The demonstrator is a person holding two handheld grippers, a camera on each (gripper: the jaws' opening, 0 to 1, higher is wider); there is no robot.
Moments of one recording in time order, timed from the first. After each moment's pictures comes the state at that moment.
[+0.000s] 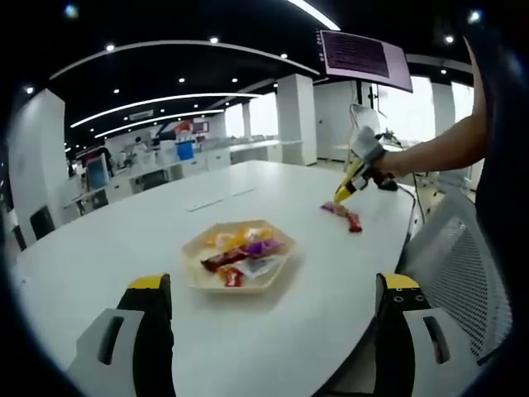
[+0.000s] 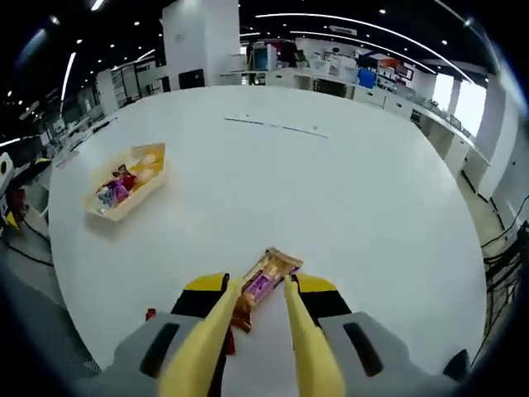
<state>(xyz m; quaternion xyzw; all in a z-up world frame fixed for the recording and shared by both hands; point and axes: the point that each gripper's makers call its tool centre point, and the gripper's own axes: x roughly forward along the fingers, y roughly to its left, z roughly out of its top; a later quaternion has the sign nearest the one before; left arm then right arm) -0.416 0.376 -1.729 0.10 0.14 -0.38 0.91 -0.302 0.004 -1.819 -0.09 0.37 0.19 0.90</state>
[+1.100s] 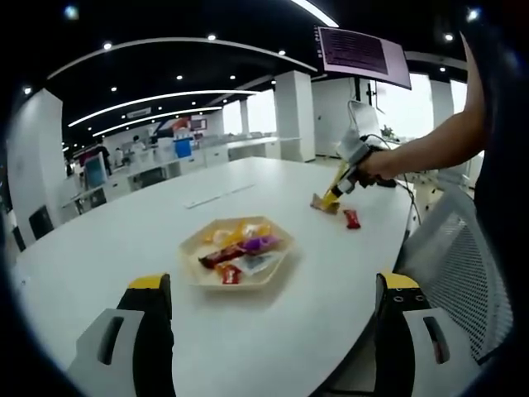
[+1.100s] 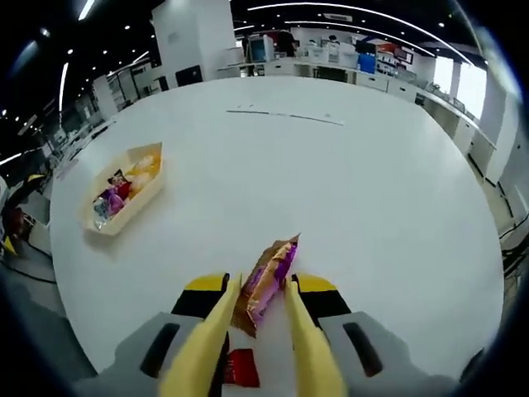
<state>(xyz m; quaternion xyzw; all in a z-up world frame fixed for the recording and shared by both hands) -0.417 0.375 -1.733 0.10 0.15 -0.38 0.91 -0.280 0.030 -1.837 -0.09 0.39 0.20 0.90</state>
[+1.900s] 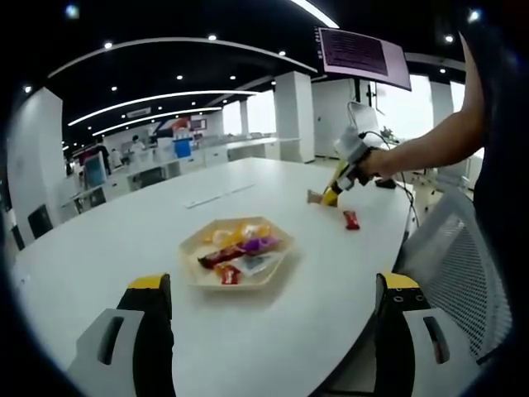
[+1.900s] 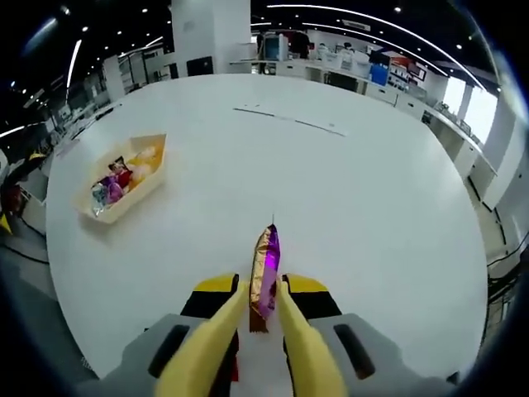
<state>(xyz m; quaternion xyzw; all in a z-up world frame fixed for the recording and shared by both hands) -0.417 0.375 -1.733 0.10 0.15 -0.38 0.91 -0.278 0.021 -1.822 -0.11 0.39 0.21 0.89</state>
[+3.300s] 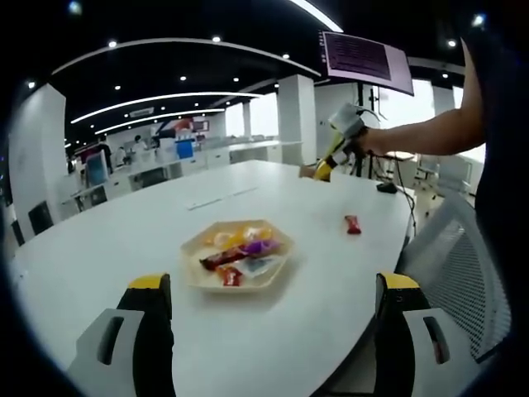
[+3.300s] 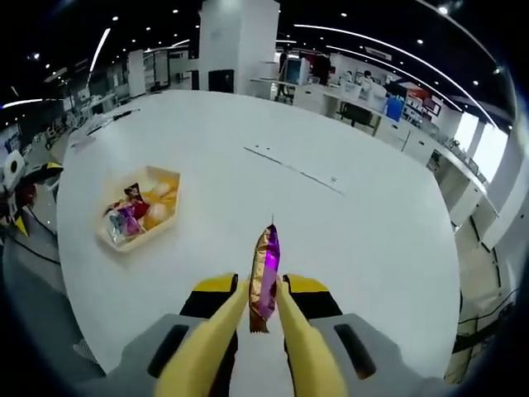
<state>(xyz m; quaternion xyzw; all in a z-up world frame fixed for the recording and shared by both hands) -0.416 0.377 -1.729 0.09 0.15 -0.38 0.91 -0.246 0.038 -1.741 -0.16 0.33 0.25 0.89</state>
